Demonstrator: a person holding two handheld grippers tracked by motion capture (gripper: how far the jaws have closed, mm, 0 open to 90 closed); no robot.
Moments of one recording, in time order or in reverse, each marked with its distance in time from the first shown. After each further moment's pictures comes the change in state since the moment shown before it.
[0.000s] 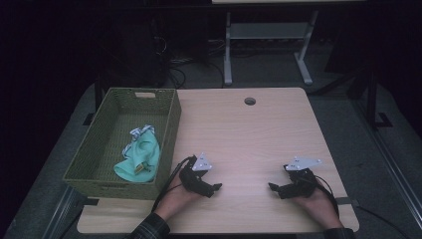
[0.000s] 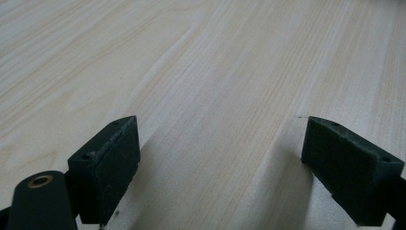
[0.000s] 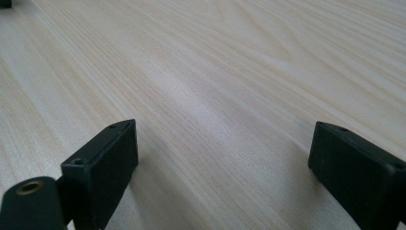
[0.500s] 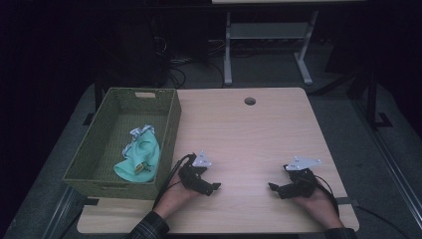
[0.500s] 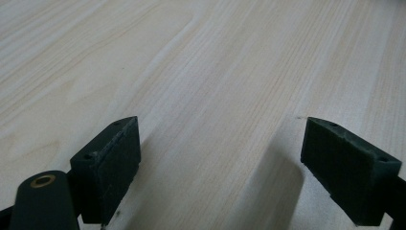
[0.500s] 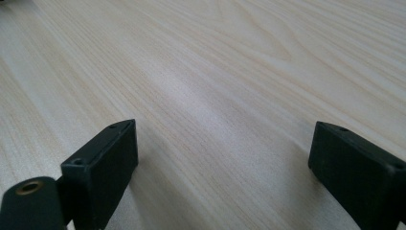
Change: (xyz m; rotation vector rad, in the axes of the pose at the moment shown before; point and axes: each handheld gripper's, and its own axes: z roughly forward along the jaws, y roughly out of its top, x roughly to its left) left arm 0.006 0.005 -0.005 0.051 -0.032 -0.043; right arm 0.000 0.000 0.000 0.000 0.000 0.001
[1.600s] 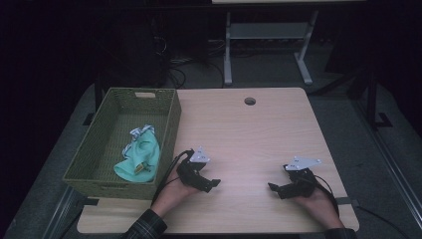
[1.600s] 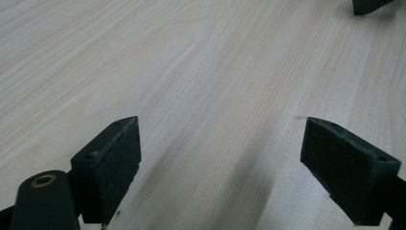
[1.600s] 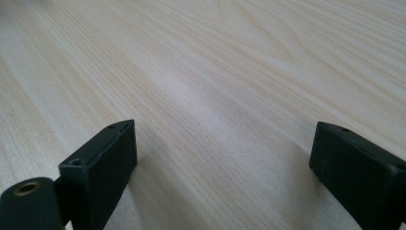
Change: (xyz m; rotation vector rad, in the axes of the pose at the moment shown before) left arm 0.002 0.011 -0.012 -0.023 -0.004 -0.009; right arm 0.000 0.000 0.001 0.002 0.002 0.000
